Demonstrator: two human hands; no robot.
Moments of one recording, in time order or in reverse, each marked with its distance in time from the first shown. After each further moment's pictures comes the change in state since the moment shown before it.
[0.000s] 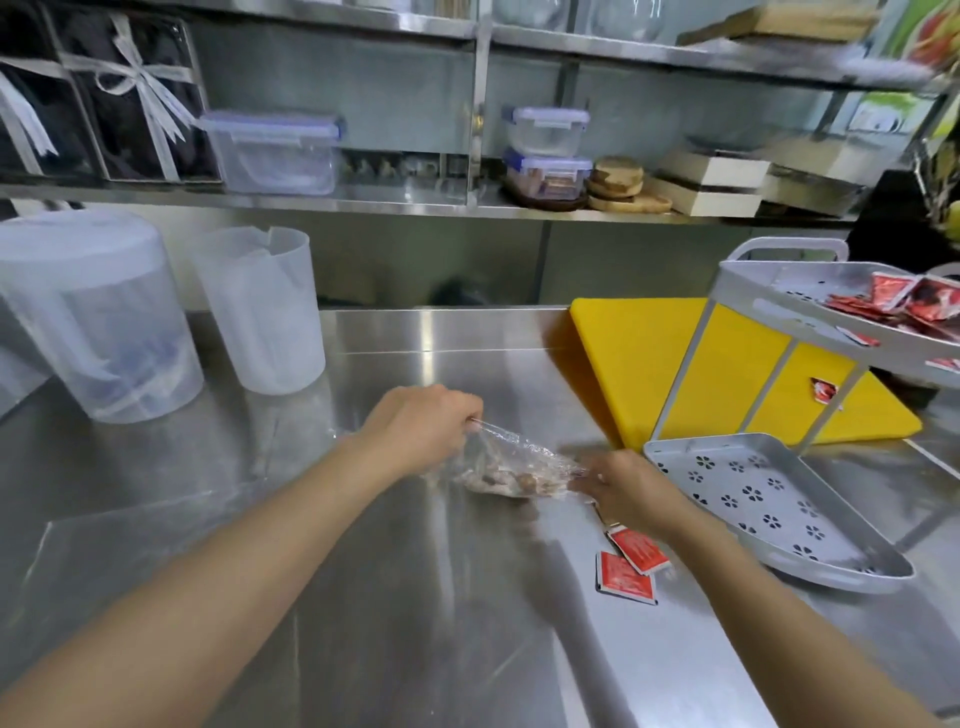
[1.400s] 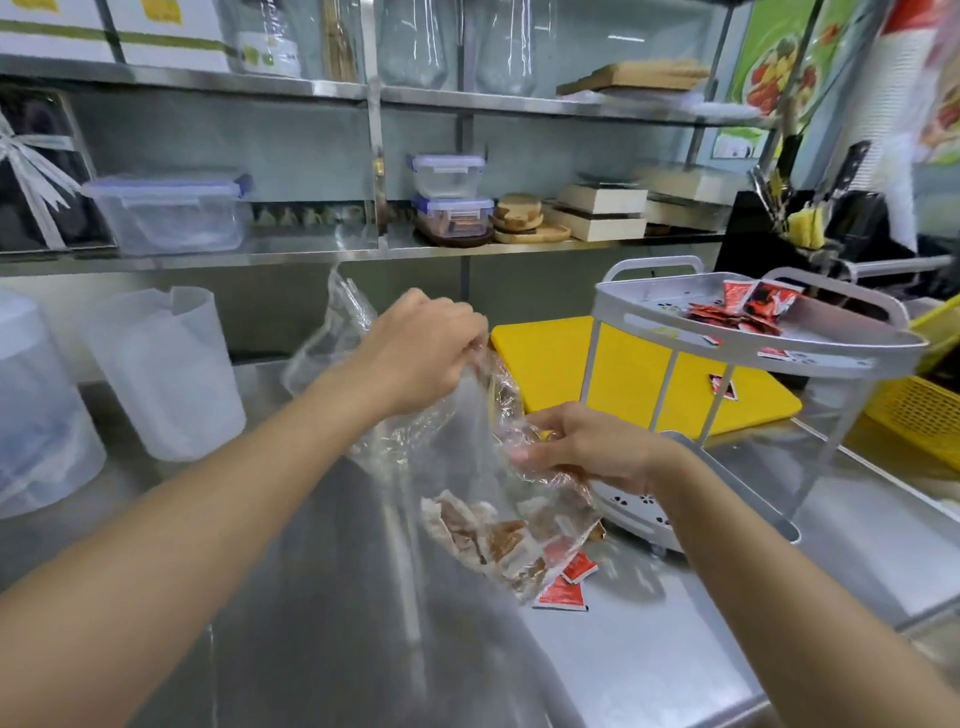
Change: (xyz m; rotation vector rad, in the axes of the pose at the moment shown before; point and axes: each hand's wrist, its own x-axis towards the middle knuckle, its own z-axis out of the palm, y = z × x) left_hand 0.054 0.061 -0.078 0.060 0.459 0.383; right_hand -0.043 -0.012 -0.099 0.814 -0.235 0.022
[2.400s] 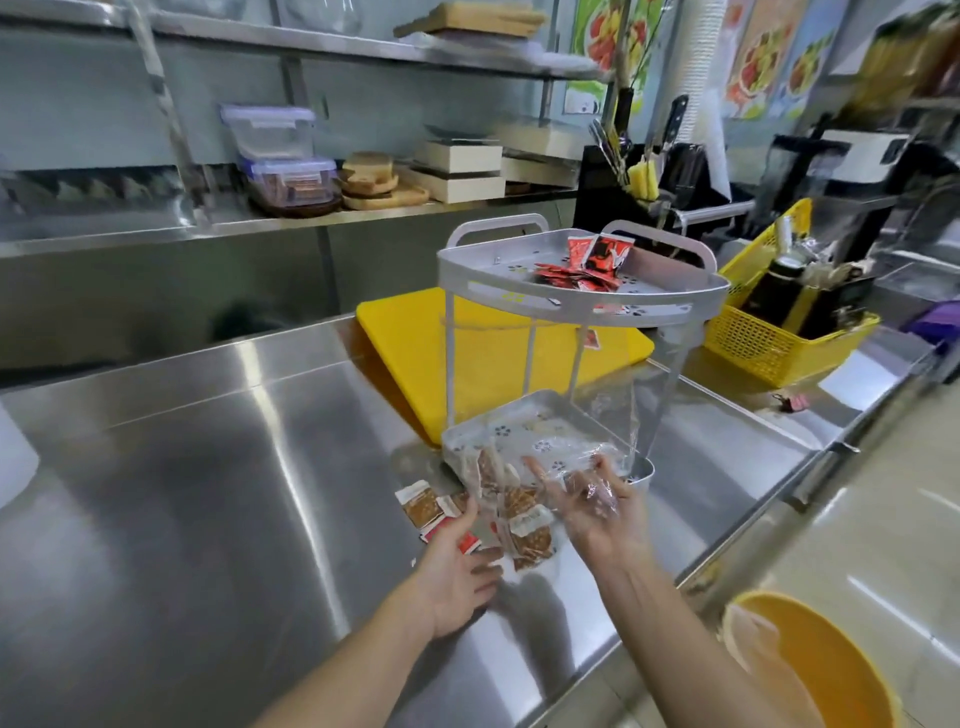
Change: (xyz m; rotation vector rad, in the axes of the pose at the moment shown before) left_hand -0.052 0.182 0.177 -2.023 -0.753 -1.290; right_hand -0.062 0.162 -0.013 1.836 0.890 -0.454
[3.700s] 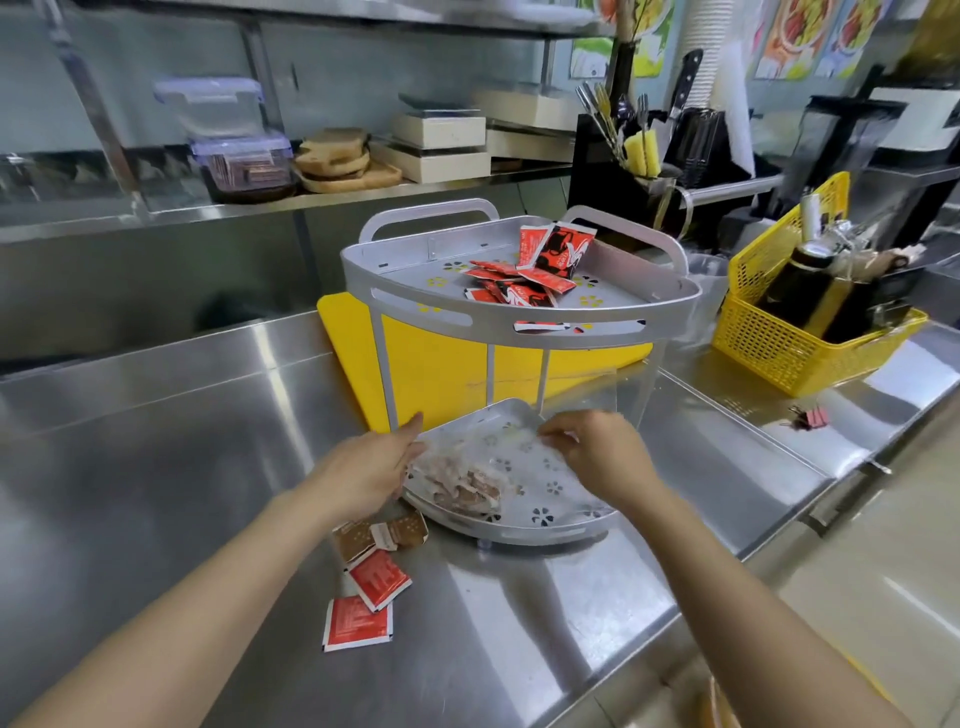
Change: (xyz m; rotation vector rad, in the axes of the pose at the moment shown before) left_hand 0.032 0.114 0.047 1.725 0.347 0.563; right_hand 0.089 -0.098 0.039 -2.397 -0.364 -0.574
